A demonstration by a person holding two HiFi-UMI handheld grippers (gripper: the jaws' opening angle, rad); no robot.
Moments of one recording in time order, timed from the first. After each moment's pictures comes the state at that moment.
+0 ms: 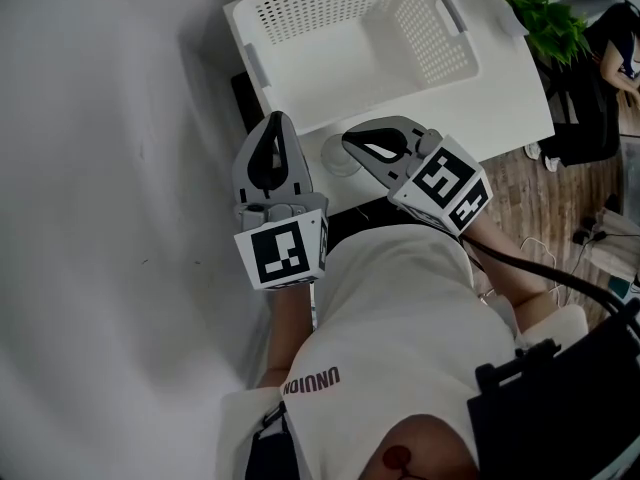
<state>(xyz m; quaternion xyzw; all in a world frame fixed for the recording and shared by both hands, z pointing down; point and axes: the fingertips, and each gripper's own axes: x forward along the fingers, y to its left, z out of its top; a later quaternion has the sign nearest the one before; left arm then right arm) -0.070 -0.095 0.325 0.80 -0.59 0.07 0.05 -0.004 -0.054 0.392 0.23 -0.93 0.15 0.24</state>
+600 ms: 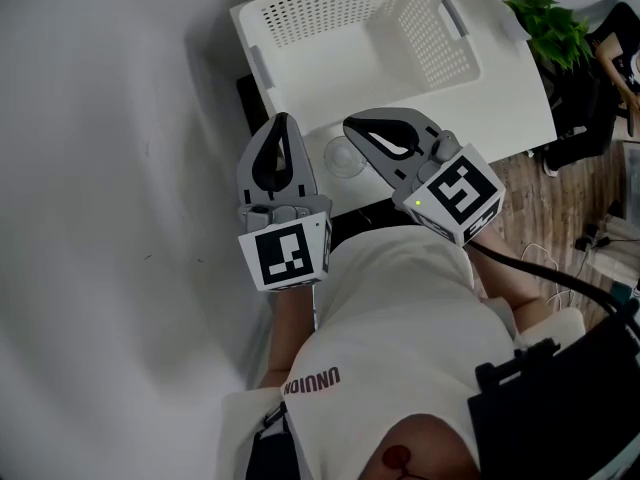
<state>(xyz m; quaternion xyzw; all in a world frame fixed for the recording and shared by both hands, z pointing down) -0.066 -0.091 0.317 0.80 -0.59 0.07 0.03 -0.002 -0.071 0.336 0.28 -0.94 0.08 0.16</state>
